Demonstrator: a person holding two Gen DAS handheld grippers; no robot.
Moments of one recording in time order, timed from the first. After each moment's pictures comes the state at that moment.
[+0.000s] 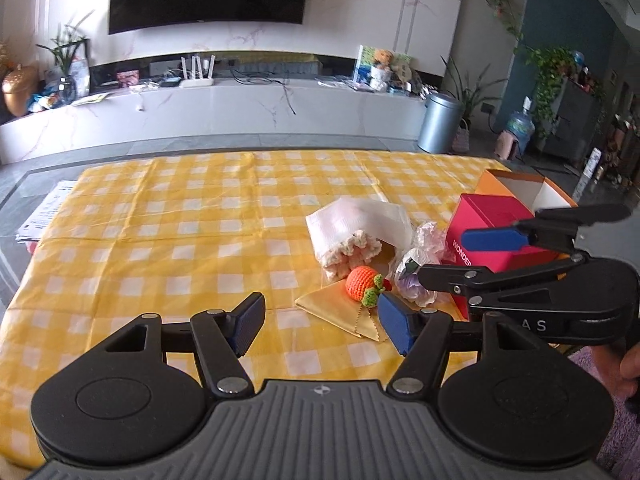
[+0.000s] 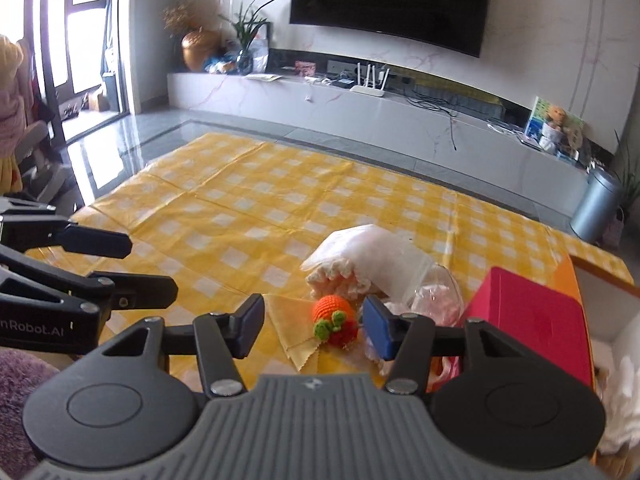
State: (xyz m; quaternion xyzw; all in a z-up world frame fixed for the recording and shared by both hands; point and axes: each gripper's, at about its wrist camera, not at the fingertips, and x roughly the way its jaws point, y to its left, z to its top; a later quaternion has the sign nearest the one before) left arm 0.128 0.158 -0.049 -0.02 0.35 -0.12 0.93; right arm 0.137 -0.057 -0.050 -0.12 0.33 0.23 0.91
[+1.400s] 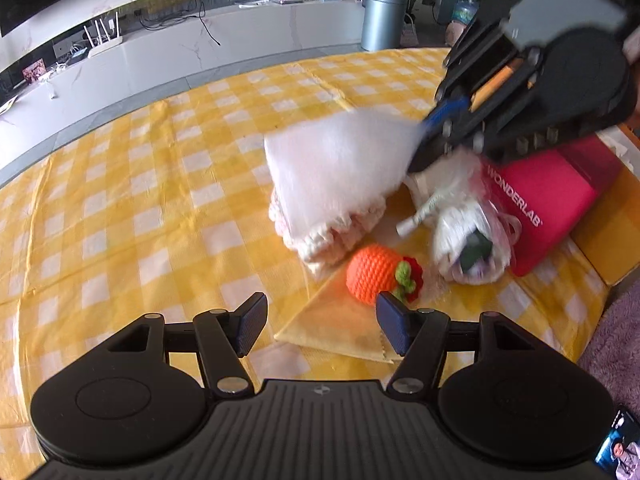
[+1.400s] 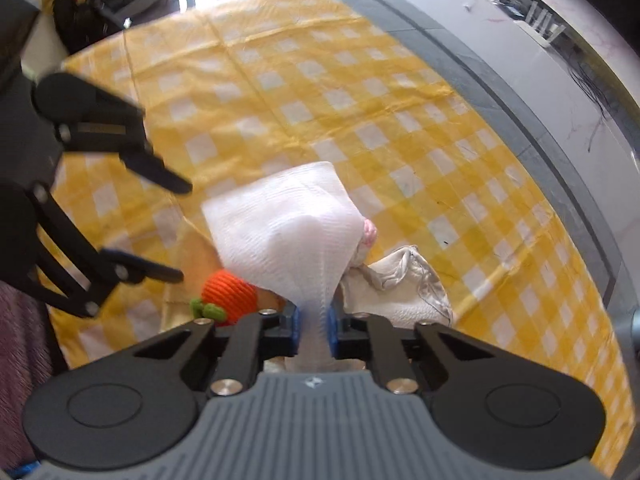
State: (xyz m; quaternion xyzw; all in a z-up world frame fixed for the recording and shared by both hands) left arm 0.239 0.121 -0.119 0.10 0.45 -0.21 0.86; right arm 0.313 -0.051 -0.082 -0.30 0.45 0.40 0.74
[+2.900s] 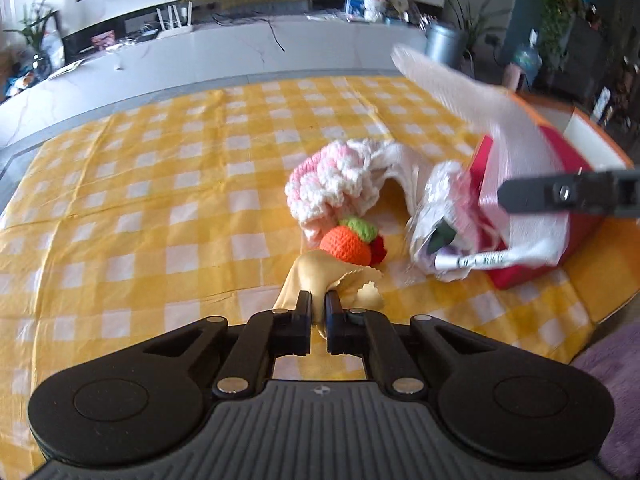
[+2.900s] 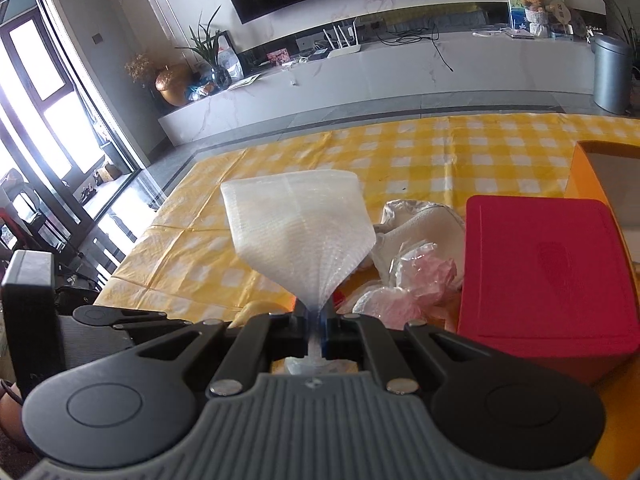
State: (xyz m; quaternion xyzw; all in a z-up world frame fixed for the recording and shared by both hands) left arm 0.174 0.116 -0.094 0.02 0.43 -0.11 0.90; right arm 0.186 -0.136 -0.065 0.10 0.40 0.24 0.88
